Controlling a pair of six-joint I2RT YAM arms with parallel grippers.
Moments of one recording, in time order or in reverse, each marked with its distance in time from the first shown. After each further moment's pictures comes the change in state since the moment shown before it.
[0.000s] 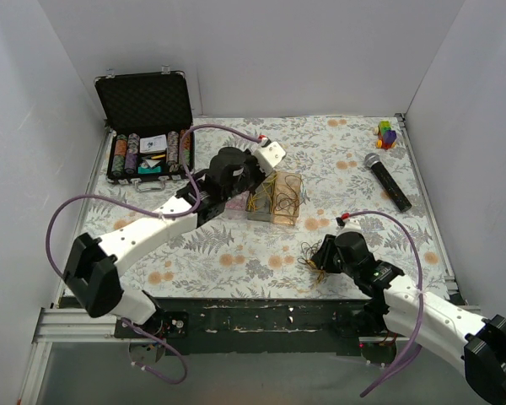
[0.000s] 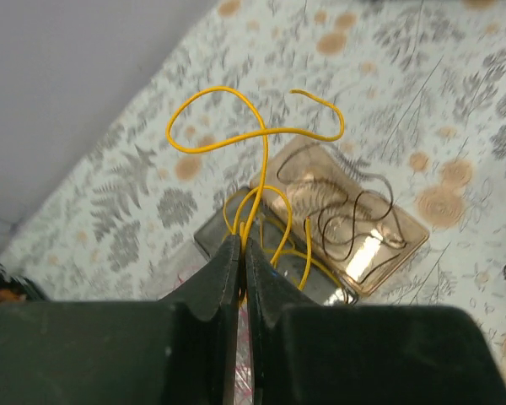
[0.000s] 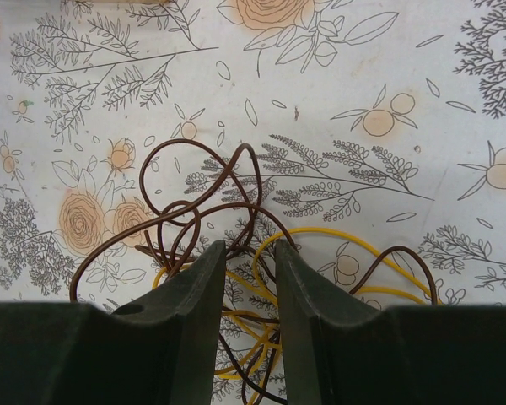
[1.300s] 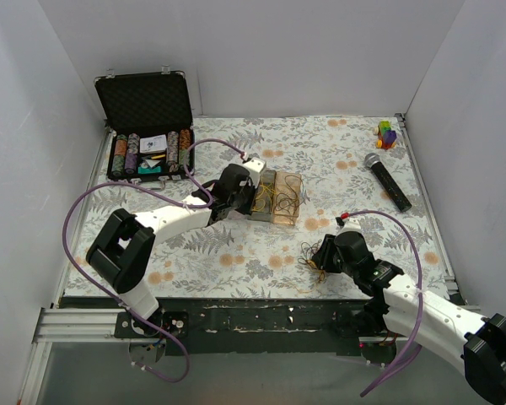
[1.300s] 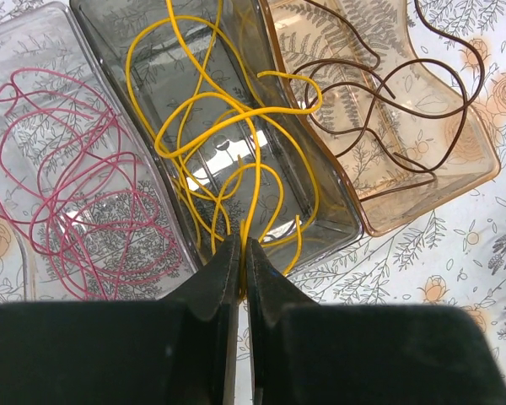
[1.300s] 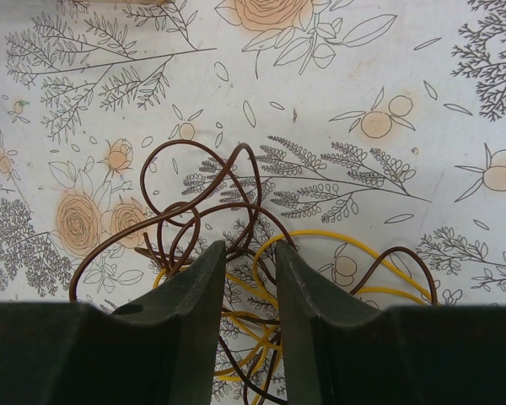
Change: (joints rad) left arm 0.118 0.238 -0.163 -0.035 0.039 -0.492; right arm 0.000 0.003 0.008 -0.015 0.006 -0.008
